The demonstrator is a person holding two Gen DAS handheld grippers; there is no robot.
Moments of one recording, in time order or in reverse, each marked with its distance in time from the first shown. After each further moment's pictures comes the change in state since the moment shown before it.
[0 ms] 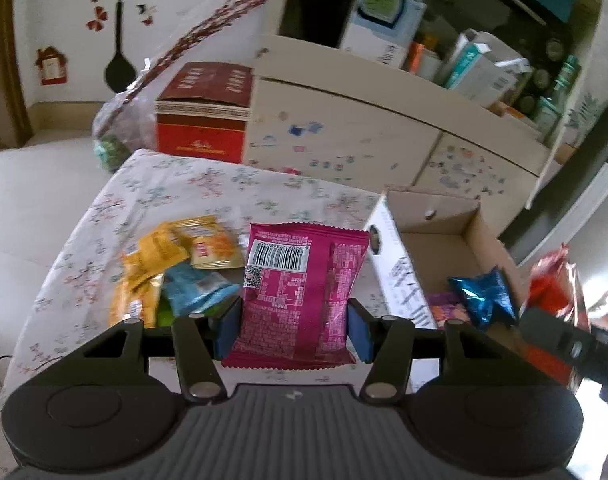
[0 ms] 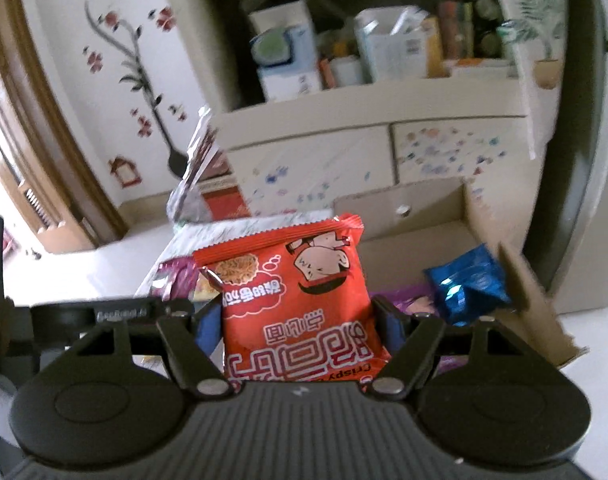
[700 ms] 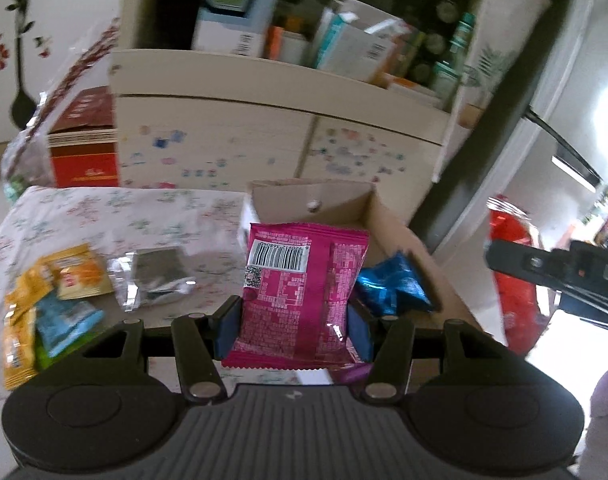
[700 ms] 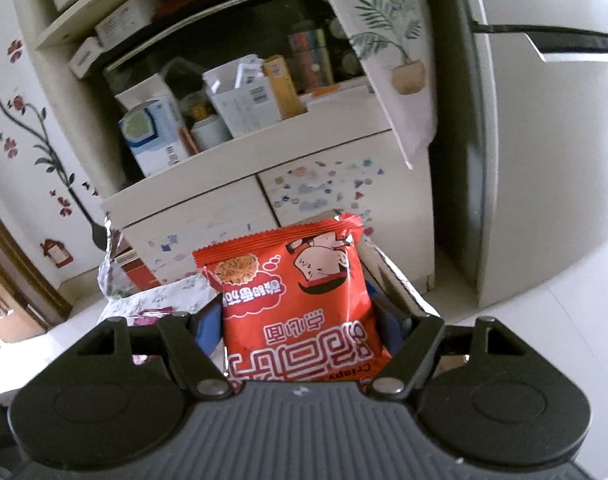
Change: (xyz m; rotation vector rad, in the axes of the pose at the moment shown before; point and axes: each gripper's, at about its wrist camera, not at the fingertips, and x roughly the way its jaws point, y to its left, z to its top) left arm 0.020 -0.081 -0.013 0.165 -0.033 -0.205; right arm -0.017 -0.083 0.013 0.217 -0.097 -0.170
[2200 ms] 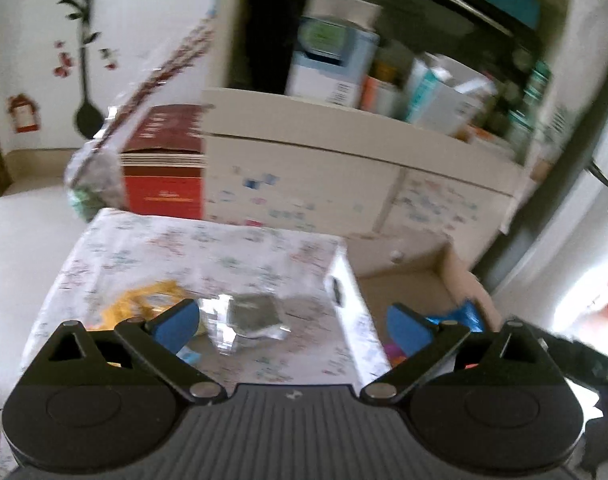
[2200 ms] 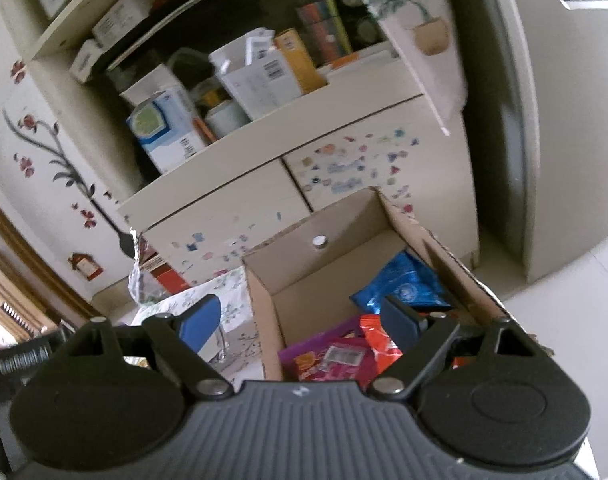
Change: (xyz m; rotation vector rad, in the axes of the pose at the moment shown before) left arm -0.029 0.059 0.046 -0.096 -0.039 0.198; right arm 0.039 0.012 -0.009 0.044 0.033 0.126
